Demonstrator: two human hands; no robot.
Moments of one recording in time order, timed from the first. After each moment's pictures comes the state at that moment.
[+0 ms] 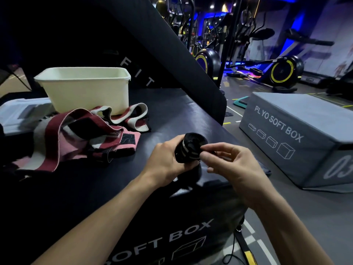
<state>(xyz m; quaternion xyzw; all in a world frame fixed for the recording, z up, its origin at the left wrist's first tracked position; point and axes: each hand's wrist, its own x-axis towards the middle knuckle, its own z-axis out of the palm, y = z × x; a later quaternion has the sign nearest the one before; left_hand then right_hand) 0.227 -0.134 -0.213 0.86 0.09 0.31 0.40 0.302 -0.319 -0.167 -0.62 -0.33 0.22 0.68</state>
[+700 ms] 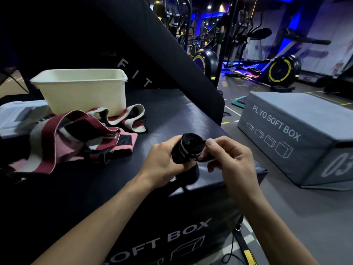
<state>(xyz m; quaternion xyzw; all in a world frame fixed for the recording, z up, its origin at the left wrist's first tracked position) 0.228 -0.135 -0.214 0.87 0.08 0.30 0.39 0.298 -0.312 -0.174 -0.58 -0.38 0.09 0.71</state>
